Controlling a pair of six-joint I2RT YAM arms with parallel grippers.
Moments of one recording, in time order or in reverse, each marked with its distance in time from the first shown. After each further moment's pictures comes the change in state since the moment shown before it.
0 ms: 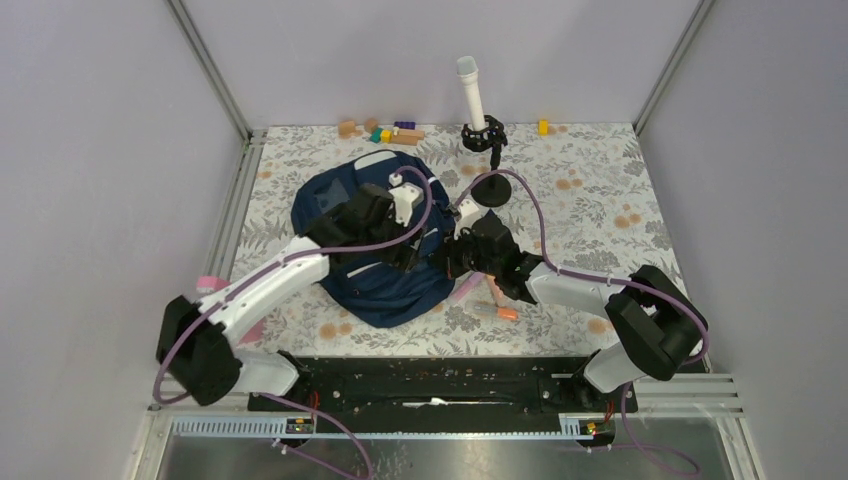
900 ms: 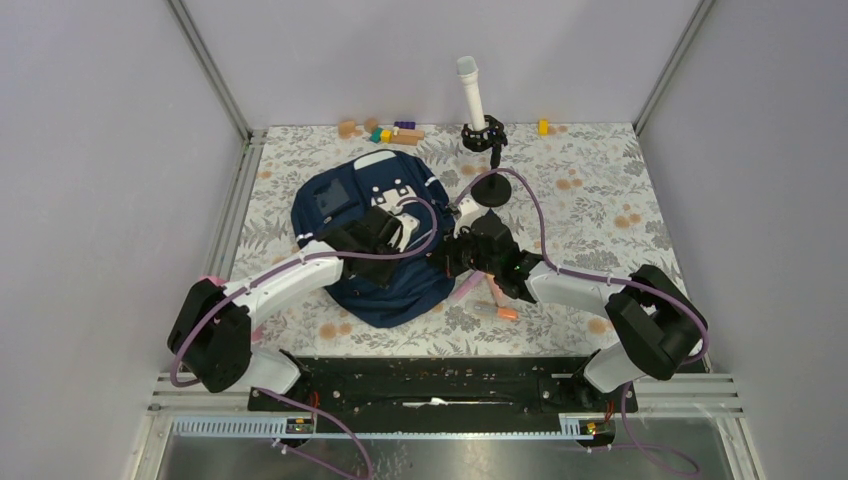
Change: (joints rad) left arm -0.012 0.033 -0.136 -0.082 -0.151 0.033; right arm 0.000 0.002 0.011 -0.005 0.000 0.018
